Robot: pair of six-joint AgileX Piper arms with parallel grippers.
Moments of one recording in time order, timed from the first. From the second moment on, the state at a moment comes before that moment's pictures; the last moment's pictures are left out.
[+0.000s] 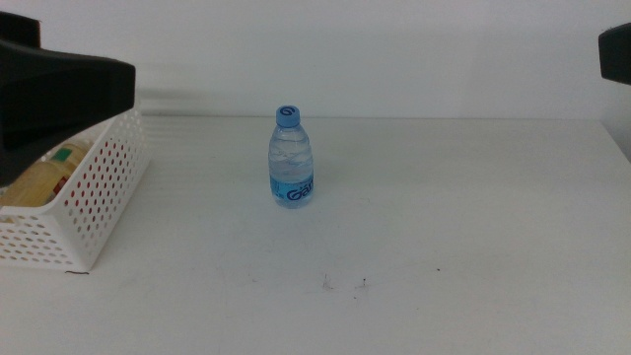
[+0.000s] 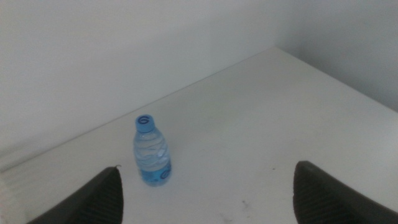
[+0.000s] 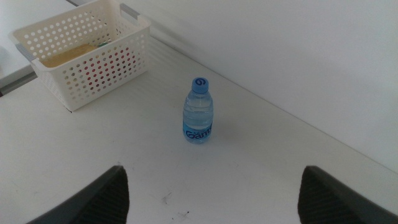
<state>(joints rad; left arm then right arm) -0.42 0.76 -1.17 -0.30 0.89 0.27 0.67 0.91 -1.37 -0.05 1.01 -0.04</state>
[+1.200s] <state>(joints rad) -0.62 1.33 -0.38 -0.32 -0.63 0.23 0.67 0.91 -1.37 -0.05 1.01 -0.04</state>
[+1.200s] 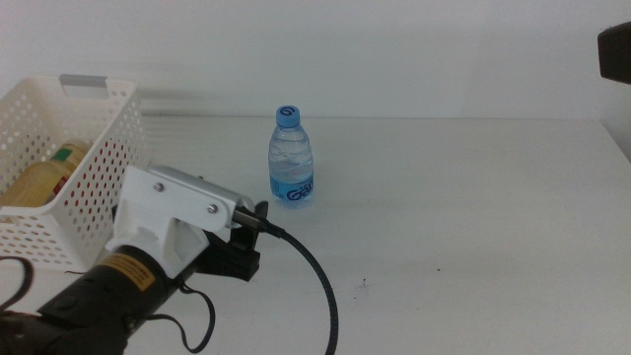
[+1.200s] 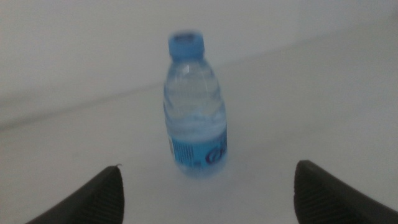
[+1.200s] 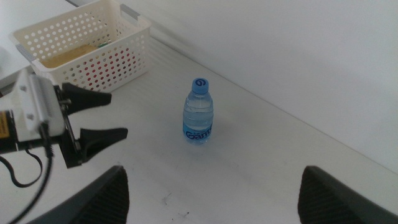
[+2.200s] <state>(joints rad) -0.58 1.64 -0.32 -0.11 -1.10 0.00 0.67 0.91 -1.37 -0.05 1.01 -0.04</state>
